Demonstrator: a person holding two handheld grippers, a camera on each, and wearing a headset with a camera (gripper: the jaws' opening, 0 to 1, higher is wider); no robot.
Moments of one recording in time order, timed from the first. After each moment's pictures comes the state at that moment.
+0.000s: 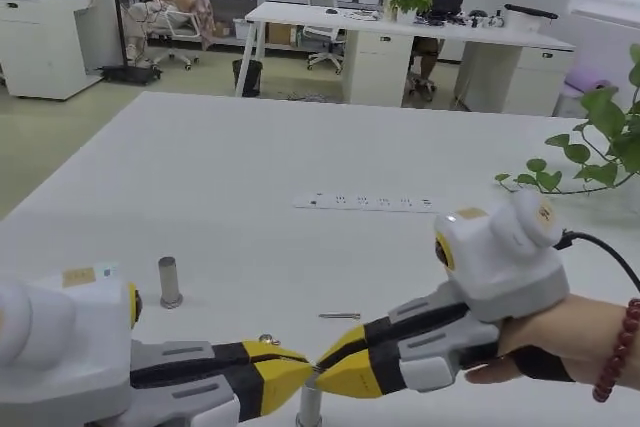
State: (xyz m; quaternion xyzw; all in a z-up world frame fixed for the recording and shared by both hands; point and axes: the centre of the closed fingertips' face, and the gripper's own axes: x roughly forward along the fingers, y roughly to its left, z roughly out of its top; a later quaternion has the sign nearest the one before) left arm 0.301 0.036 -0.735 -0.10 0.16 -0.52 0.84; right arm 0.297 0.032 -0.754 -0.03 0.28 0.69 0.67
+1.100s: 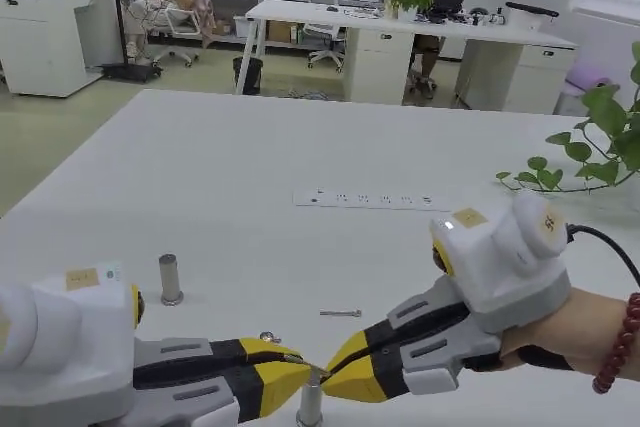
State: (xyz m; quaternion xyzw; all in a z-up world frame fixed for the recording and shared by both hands) left arm 0.306 0.041 -0.746 -0.06 0.17 -0.50 0.85; right arm 0.296 0.027 -0.763 -0.13 0.25 0.70 0.65
